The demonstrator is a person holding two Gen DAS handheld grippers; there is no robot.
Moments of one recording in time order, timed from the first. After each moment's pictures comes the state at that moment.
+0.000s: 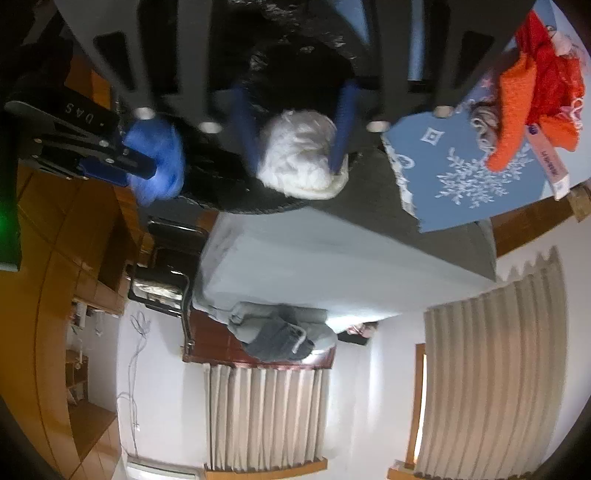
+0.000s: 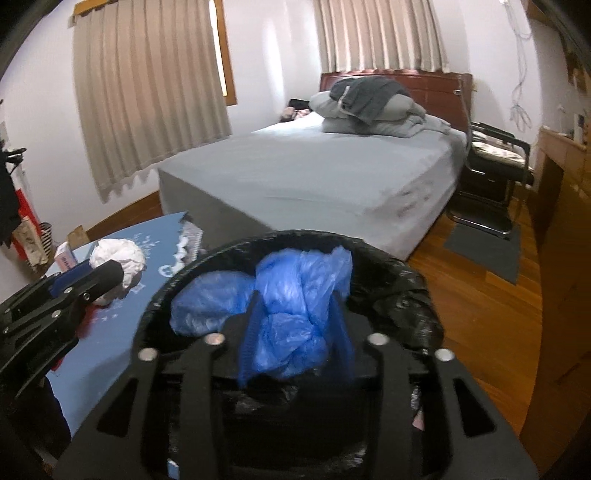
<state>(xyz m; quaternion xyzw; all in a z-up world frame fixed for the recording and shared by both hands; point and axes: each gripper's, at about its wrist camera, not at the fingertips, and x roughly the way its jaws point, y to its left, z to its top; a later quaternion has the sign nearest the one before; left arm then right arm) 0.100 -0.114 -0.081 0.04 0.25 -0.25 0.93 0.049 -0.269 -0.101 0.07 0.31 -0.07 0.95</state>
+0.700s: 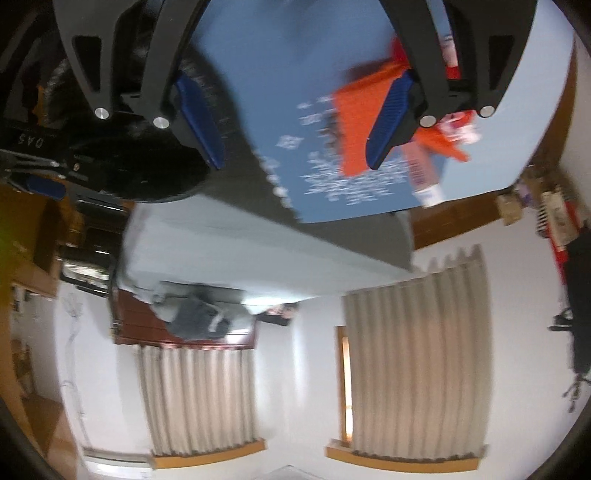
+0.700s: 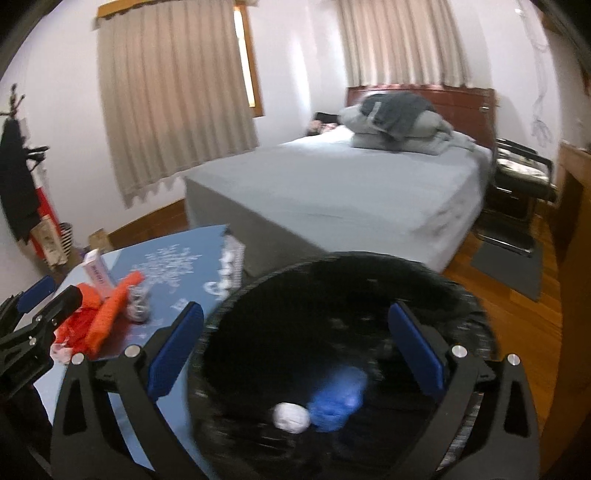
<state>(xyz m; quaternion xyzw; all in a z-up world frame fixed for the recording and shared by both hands) 0.077 0.017 -0.068 0.04 0.21 -0.07 0.97 0.077 -0.181 -0.081 0.06 0.28 0.01 0.96</state>
